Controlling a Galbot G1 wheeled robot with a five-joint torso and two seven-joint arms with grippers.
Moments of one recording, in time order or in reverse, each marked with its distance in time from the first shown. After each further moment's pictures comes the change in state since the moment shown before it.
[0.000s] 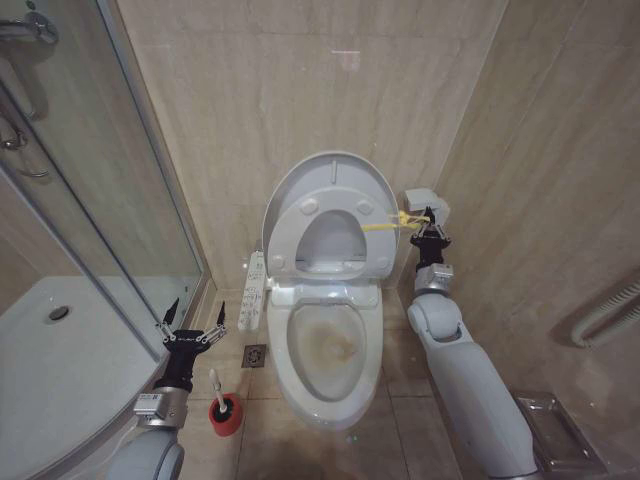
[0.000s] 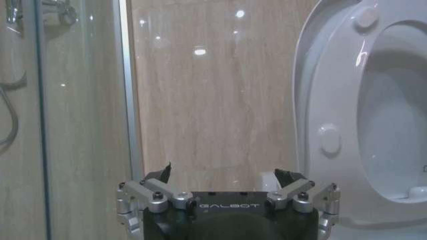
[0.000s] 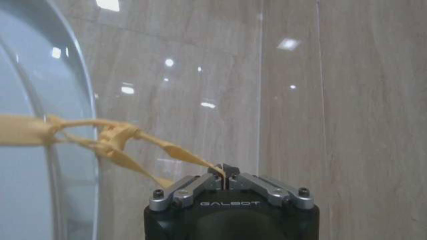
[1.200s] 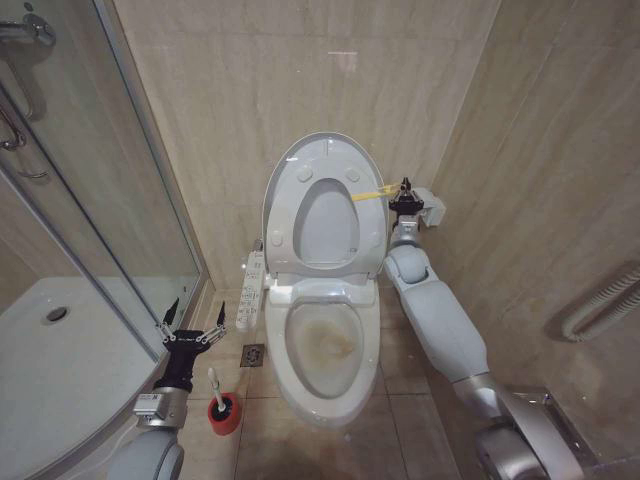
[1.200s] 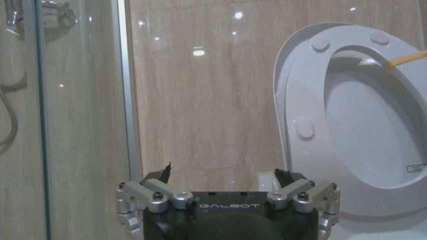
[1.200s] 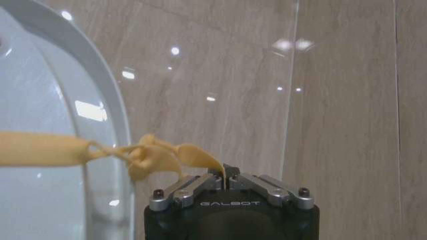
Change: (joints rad) left arm 0.000 0.000 0.000 0.000 0.000 0.000 0.000; right arm 0.378 0.023 -0.176 -0.352 -0.039 -0.061 0.066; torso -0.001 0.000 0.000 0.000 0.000
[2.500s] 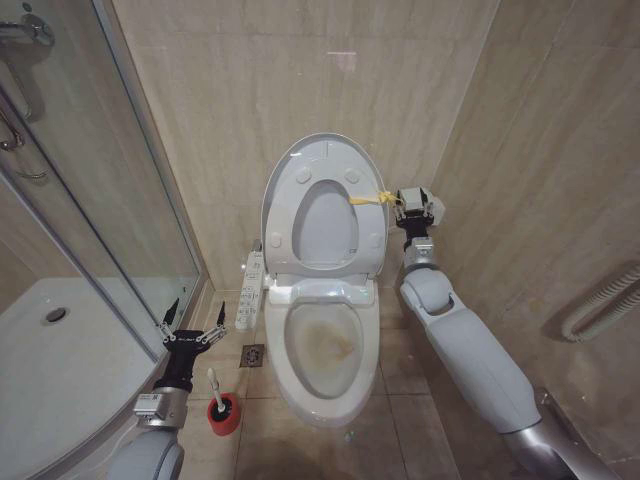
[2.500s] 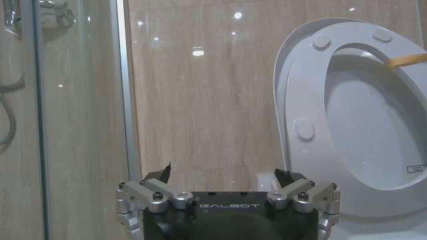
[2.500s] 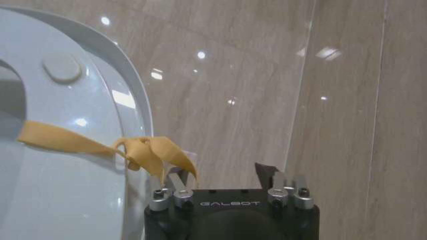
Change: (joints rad) left arm 0.000 0.000 0.000 0.000 0.000 0.000 0.000; right arm -0.235 -0.177 -0.036 0.337 0.073 -0.067 -0.008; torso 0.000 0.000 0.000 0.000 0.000
